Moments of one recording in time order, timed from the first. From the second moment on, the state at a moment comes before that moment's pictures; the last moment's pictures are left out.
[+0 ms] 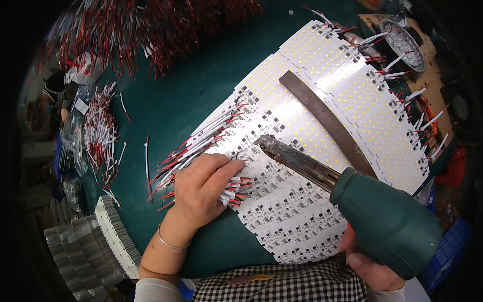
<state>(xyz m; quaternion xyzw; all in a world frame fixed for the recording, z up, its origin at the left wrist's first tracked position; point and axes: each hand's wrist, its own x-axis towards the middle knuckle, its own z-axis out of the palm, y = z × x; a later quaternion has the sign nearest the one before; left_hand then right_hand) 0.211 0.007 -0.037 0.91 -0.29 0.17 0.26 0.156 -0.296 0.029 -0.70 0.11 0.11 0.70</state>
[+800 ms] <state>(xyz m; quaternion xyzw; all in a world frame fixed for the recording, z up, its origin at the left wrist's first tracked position) 0.219 -0.004 -0.019 0.94 -0.20 0.14 0.23 0.159 -0.300 0.032 -0.65 0.15 0.10 0.74</state>
